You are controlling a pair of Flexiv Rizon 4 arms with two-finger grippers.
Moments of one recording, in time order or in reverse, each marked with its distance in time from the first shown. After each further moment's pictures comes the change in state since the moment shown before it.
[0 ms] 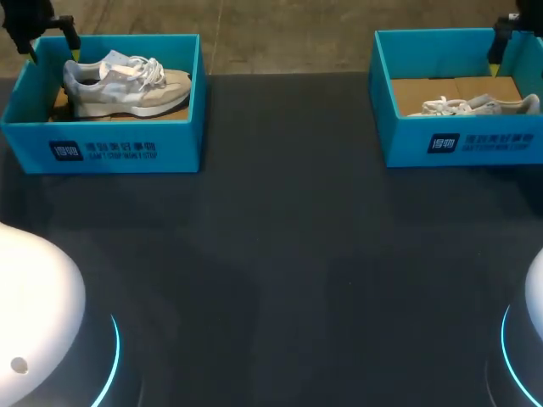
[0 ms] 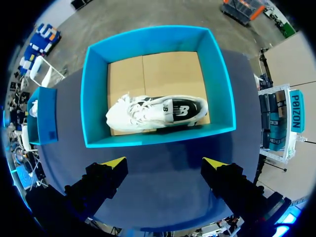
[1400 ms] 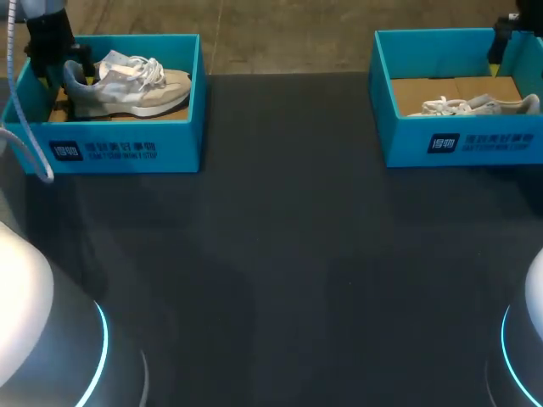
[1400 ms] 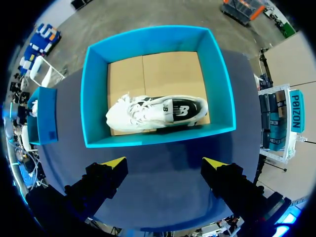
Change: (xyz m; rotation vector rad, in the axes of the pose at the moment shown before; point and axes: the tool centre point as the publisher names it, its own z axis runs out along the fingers) left arm 0.002 0.008 0.081 0.102 0.088 -0.014; right arm 0.000 0.000 0.000 0.000 0.000 0.000
